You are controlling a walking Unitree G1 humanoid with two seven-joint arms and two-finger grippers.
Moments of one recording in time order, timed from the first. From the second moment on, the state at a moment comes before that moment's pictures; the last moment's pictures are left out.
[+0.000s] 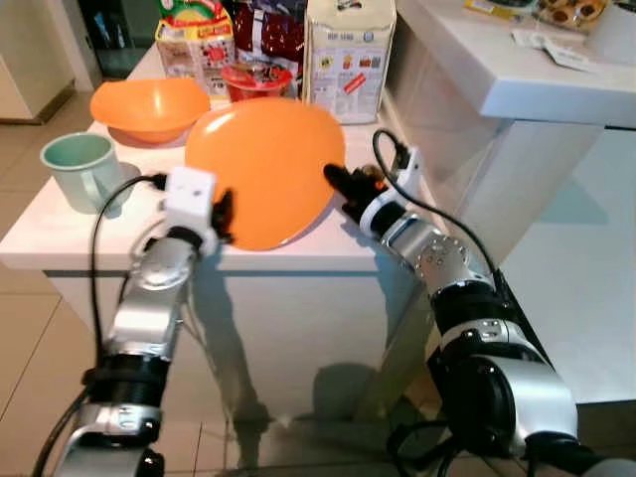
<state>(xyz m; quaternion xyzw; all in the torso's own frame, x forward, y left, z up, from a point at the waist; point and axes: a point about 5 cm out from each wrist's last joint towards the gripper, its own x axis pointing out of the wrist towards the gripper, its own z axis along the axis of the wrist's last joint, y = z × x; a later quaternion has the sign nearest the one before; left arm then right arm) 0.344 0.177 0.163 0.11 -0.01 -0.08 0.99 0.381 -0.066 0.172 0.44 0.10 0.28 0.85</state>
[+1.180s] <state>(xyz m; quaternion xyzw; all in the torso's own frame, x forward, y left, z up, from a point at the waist) 0.286 0.155 0.220 0.10 -0.11 -0.08 0.99 0.269 -0.127 0.215 0.29 -0.01 0.26 0.92</state>
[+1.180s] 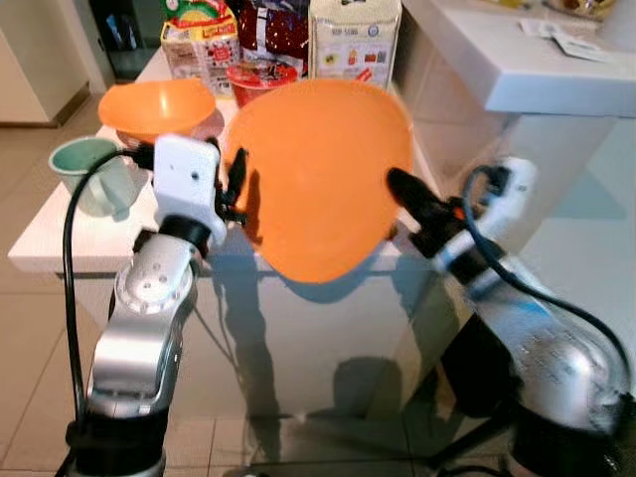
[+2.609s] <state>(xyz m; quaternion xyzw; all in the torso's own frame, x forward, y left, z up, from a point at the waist) 0.296 0.154 0.176 0.08 -0.02 -0.04 1.00 0.272 -0.167 0.185 0.14 -0.01 0.04 0.99</state>
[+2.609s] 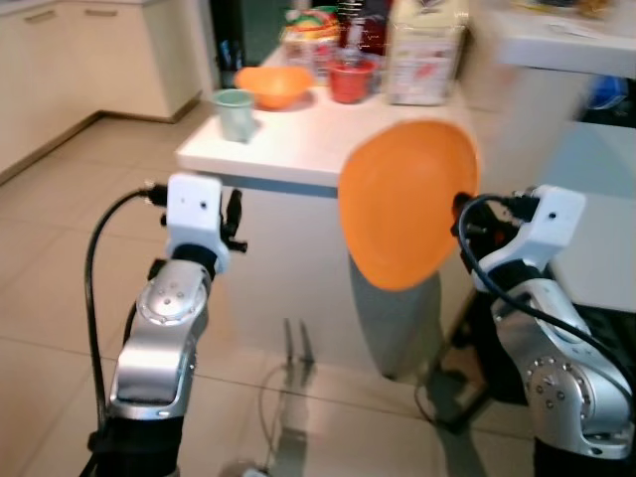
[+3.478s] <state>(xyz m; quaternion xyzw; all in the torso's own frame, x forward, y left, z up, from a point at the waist) 0.302 0.143 0.175 0.09 -0.02 -0.04 0.99 0.277 -0.188 0.187 0.11 -0.05 -0.04 0.99</state>
